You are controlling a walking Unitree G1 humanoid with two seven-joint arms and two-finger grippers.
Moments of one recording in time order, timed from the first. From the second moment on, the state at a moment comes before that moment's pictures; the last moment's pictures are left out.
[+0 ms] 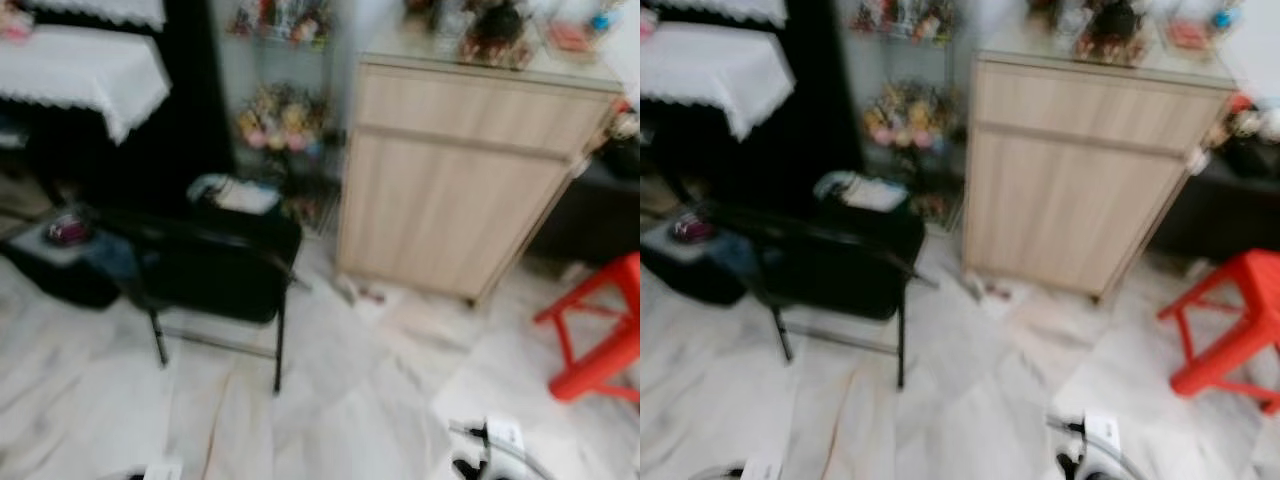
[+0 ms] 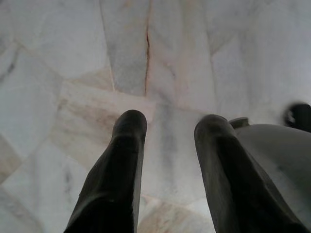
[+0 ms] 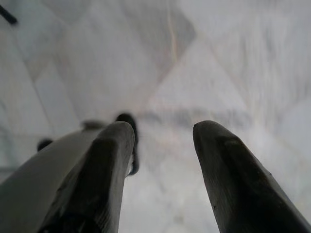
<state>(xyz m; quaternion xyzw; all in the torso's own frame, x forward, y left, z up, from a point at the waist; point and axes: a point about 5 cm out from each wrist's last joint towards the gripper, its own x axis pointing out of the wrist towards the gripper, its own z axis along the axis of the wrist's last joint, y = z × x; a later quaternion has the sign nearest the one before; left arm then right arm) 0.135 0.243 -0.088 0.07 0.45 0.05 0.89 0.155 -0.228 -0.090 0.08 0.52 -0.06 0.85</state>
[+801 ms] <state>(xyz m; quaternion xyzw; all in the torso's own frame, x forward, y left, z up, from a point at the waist) 0.122 0.239 -0.093 0.07 0.47 0.03 0.88 0.127 -0.225 -0.100 0.08 0.54 -0.07 0.83</state>
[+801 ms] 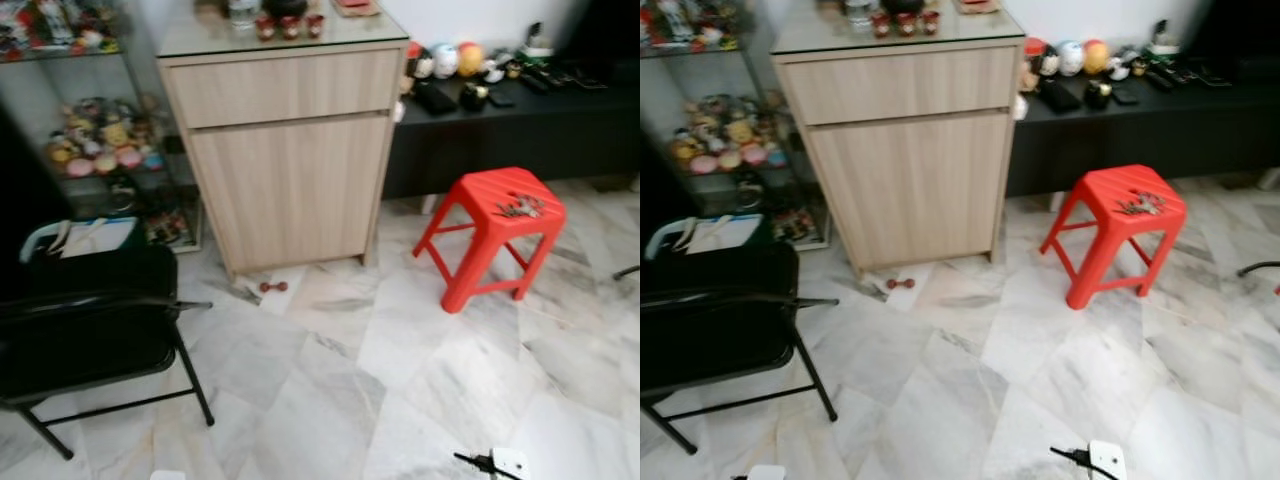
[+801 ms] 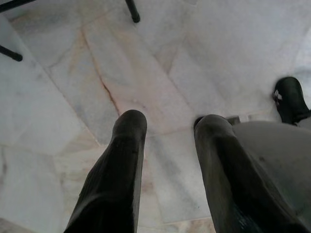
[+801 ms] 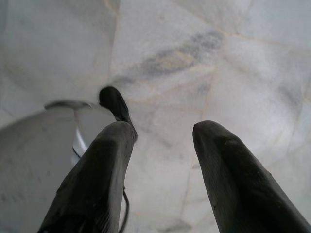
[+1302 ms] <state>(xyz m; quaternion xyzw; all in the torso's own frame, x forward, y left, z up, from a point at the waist) 0.095 0.222 -0.105 0.06 0.50 0.03 0.87 0.114 -0.241 -0.099 0.09 0.52 -0.08 0.85</state>
